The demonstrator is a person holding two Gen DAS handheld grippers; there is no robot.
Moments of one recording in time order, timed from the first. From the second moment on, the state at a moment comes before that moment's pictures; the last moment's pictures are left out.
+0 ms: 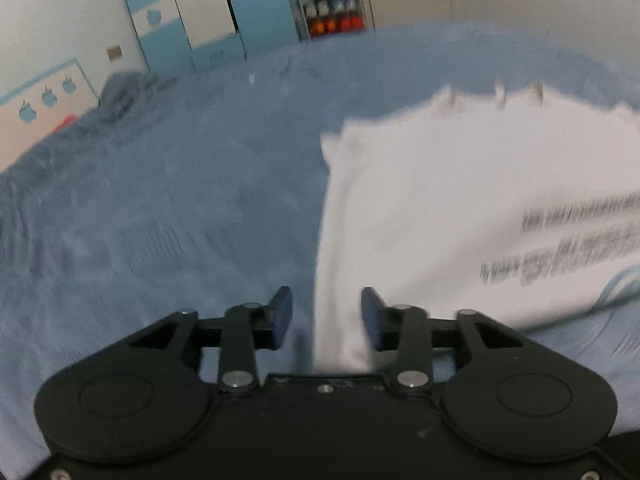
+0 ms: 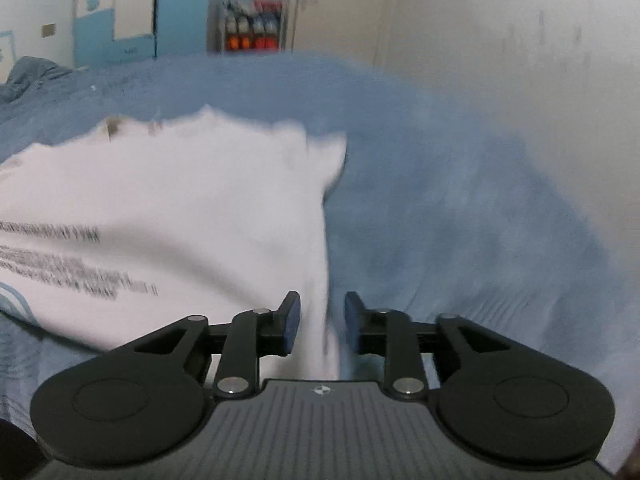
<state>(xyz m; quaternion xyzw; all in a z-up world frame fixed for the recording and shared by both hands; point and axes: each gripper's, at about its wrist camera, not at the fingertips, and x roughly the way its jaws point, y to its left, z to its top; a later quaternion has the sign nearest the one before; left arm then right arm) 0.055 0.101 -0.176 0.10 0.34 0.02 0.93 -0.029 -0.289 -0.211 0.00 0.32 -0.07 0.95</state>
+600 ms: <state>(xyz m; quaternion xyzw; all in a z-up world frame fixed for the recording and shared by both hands) 0.092 0.044 -0.175 0.07 0.33 -0.08 0.94 0.019 -0.227 -0.193 0.01 0.28 0.02 0.96</state>
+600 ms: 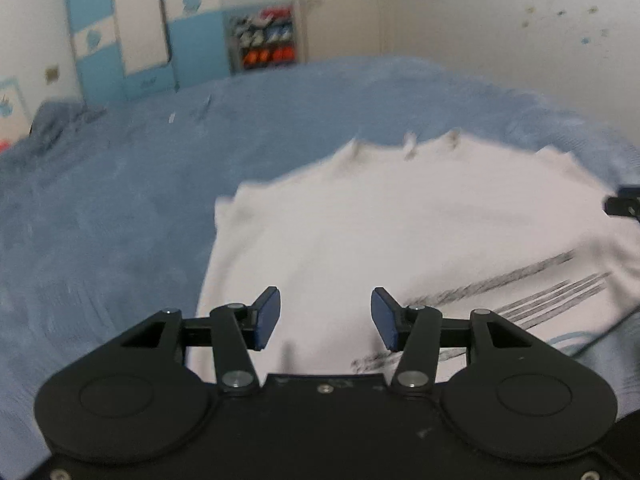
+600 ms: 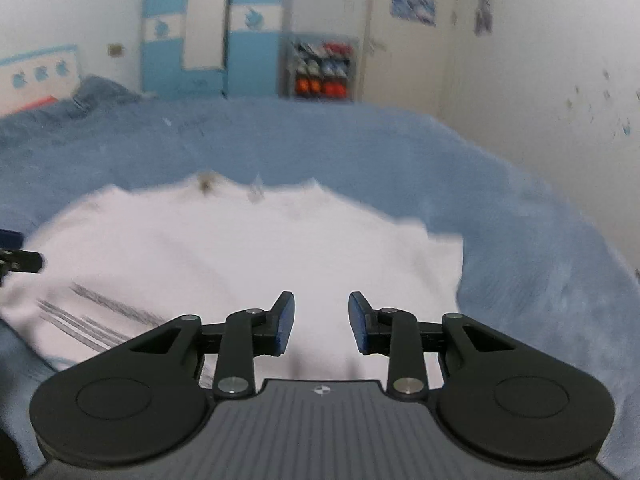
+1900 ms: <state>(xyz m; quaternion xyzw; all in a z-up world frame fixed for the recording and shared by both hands) 0.170 0.056 -0.235 0.08 0.30 -0.04 0.95 0.077 -0.243 -0.258 0.01 0.27 0.00 0.96</state>
